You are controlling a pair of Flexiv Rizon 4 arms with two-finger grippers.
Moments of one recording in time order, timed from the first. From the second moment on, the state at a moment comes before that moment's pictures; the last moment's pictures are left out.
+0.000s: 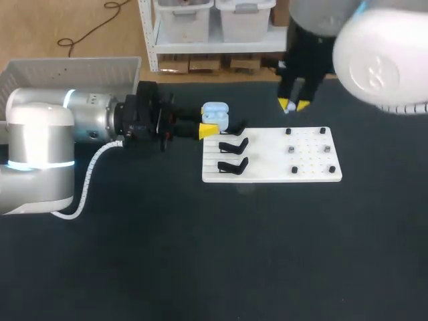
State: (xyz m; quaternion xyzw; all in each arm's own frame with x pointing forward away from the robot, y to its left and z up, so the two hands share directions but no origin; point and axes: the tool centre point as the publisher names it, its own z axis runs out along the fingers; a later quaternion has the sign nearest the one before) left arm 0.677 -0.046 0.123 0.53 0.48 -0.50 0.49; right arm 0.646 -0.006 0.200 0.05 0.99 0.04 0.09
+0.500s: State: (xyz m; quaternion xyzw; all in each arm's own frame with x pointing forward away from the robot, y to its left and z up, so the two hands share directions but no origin) left arm 0.677 -0.046 0.123 0.53 0.48 -0.50 0.49; right arm 0.640 0.044 0.225 -0.03 1.00 0.00 0.08
